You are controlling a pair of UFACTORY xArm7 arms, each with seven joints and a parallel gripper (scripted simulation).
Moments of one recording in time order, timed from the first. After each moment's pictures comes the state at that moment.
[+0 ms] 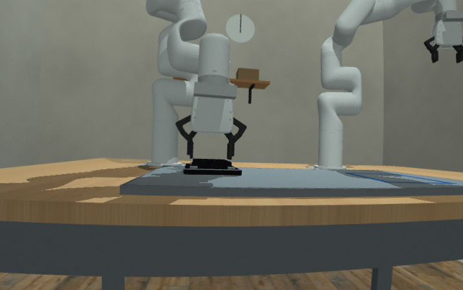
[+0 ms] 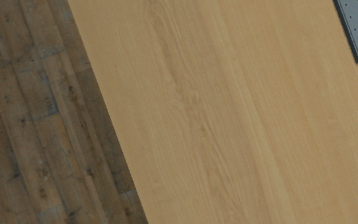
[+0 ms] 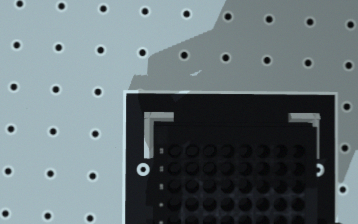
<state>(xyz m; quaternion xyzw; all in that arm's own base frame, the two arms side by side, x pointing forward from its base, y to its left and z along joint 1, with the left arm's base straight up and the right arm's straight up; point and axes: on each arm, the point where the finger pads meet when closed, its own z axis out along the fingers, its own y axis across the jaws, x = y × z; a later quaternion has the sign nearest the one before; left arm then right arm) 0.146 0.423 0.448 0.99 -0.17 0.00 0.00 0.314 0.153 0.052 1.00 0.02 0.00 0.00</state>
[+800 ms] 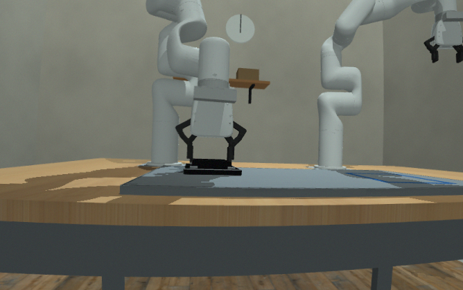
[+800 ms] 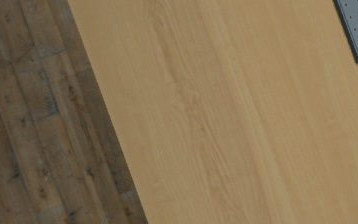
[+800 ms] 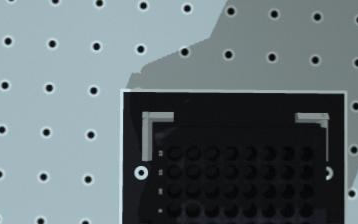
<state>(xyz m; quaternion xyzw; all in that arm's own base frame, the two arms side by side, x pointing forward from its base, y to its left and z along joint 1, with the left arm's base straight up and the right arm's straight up) 0.146 0.423 0.448 0.99 -0.17 0.00 0.00 0.314 0.153 0.043 1.00 0.02 0.00 0.00</state>
